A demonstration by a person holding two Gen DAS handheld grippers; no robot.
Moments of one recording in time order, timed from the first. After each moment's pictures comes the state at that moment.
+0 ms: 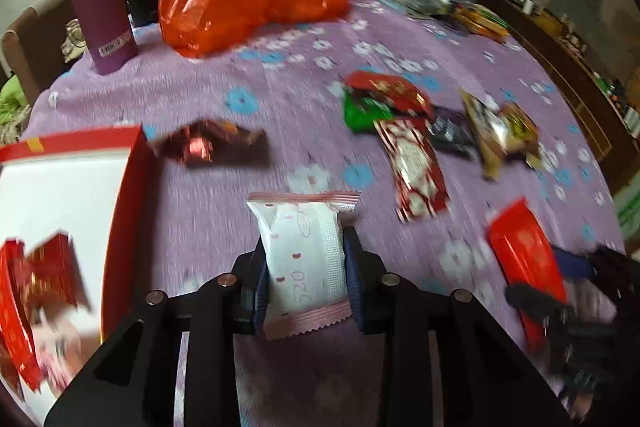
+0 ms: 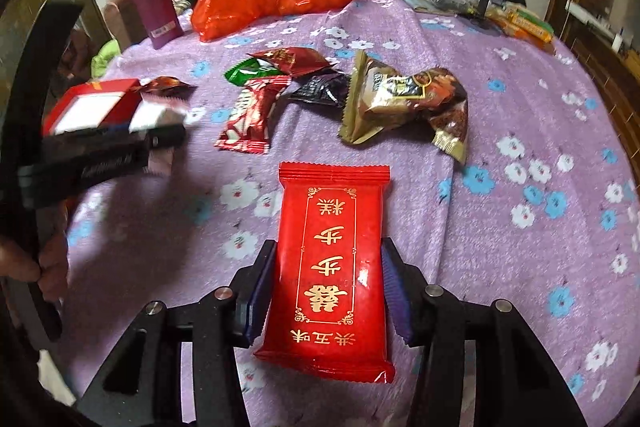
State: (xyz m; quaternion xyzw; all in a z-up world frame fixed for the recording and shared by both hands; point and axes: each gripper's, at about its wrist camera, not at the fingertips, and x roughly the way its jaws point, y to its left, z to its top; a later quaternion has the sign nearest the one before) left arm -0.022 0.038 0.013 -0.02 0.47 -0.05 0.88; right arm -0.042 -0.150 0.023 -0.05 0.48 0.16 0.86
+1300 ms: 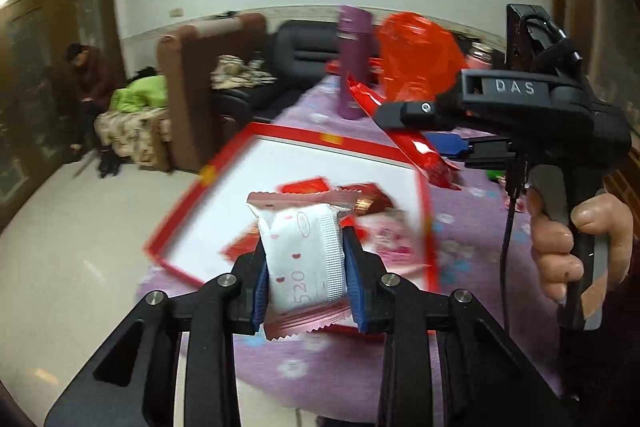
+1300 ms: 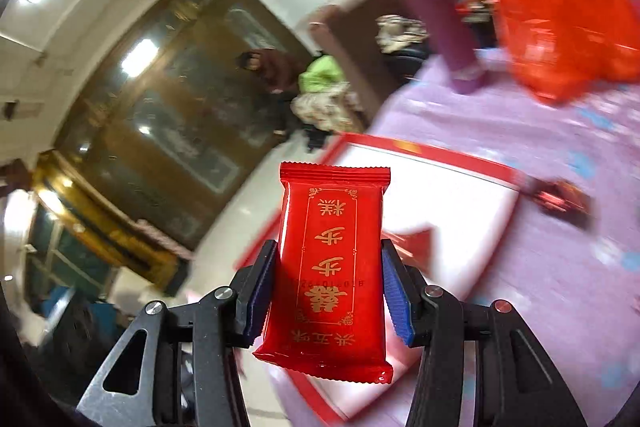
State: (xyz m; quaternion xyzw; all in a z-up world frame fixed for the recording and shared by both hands) left arm -0.222 0.199 0.098 -0.05 0.32 0.17 0.93; right arm -0.032 0.084 0.101 0.13 0.43 0.52 0.72
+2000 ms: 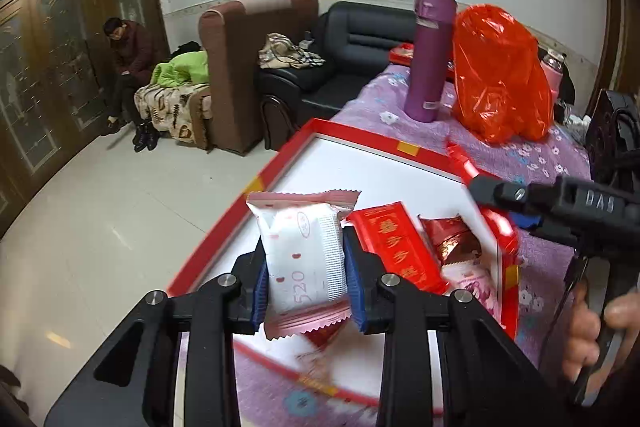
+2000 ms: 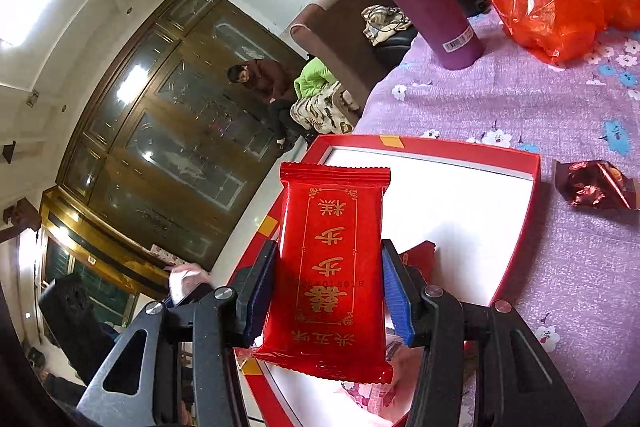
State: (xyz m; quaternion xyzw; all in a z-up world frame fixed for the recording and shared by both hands) left arm -0.155 0.251 0.076 -0.07 0.35 0.24 0.90; right arm 0.011 0.108 0.046 0.17 0.46 0.49 0.72
